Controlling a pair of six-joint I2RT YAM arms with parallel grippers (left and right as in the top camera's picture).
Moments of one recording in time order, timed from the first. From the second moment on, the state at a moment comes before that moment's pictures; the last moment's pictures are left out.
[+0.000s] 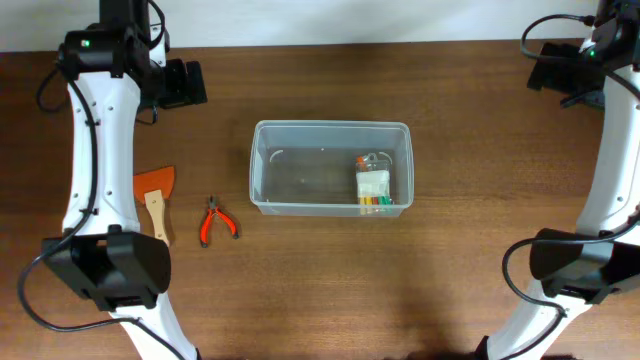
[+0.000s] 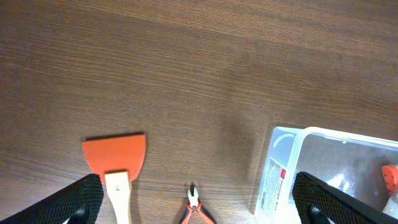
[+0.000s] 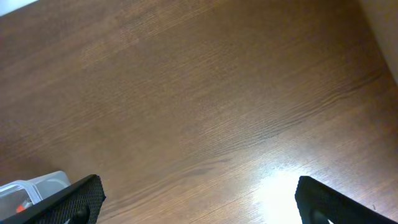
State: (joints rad) left arm 0.04 2.05 2.24 -1.35 0.01 -0.13; right arm -0.23 2.03 2.44 -1.53 0.16 0.18
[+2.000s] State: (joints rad) left arm -0.09 1.62 1.17 -0.96 -0.08 -0.03; right arm -0.23 2.03 2.44 -1.53 0.16 0.17
